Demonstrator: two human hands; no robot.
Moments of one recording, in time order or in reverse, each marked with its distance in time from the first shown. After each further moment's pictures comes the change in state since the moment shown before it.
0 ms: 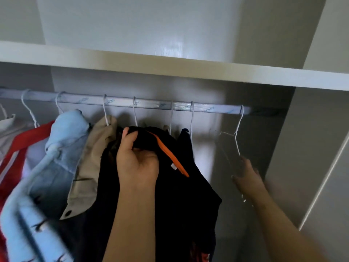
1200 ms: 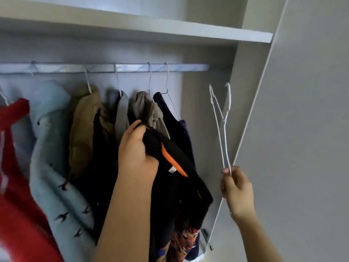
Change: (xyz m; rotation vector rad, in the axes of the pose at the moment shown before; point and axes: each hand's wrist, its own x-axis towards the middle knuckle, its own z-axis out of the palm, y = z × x) left_hand -0.073 0.075 -0.052 0.481 0.116 -0.375; right_hand -0.261 0.014 0.069 0.578 0.392 0.025
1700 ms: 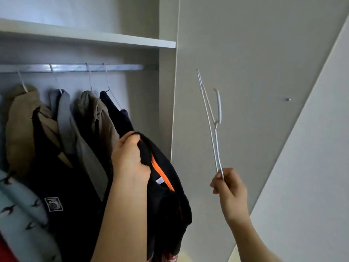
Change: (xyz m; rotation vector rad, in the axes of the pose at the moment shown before) left_hand -0.165 -0.040 0.004 0.263 -0.050 -0.151; right_hand -0.168 -0.045 -0.144 0.024 0.239 -0.125
